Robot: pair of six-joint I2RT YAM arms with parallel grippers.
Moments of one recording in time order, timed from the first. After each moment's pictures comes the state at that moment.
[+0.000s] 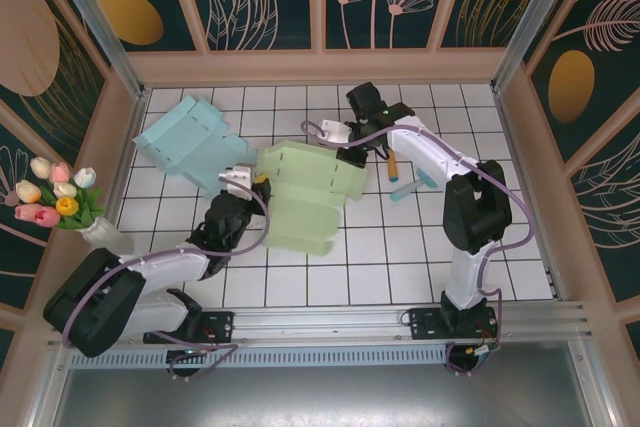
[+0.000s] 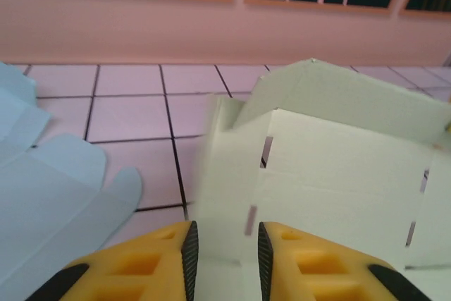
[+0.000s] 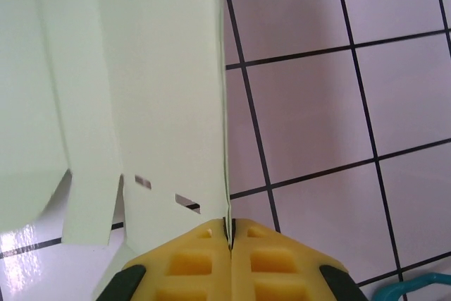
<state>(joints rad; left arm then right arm) -0.61 1.23 0.29 0.75 -0.33 -0.25 0.52 1.89 1.59 -0.78 -0.26 -0.87</state>
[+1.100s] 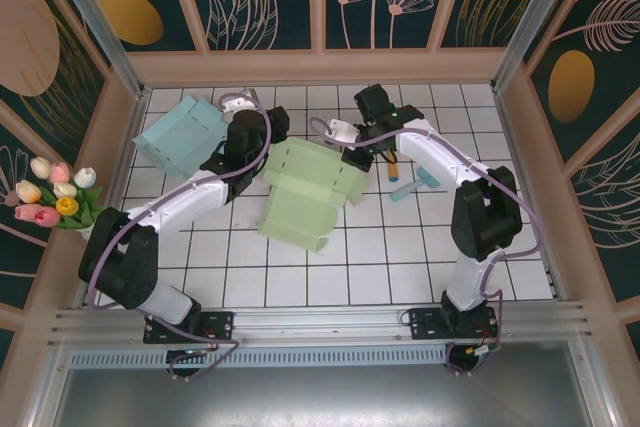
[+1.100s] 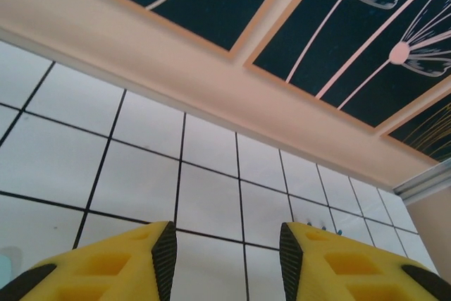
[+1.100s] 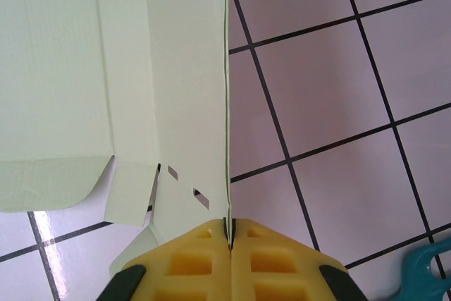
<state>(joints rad) -0.52 1.54 1.01 0.22 -0.25 -0.70 0.50 1.81 1.53 -0.80 -0.28 -0.79</state>
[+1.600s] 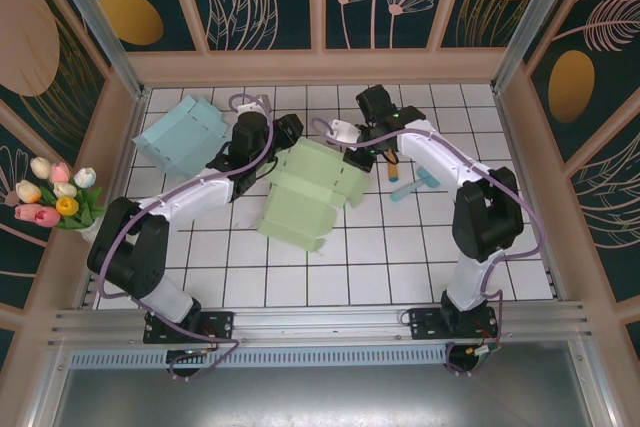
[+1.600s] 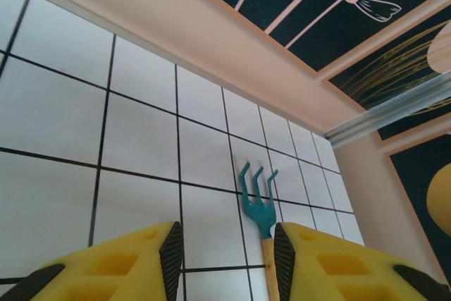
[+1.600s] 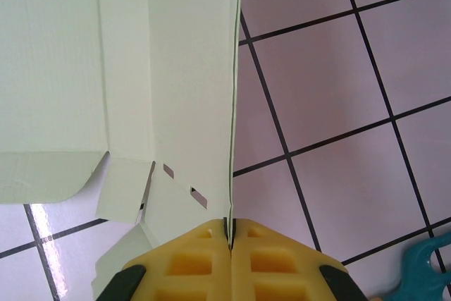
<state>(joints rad) -0.51 1.60 1.00 0.28 0.02 -0.84 0.49 1.81 1.51 -0.79 -0.28 -0.79</state>
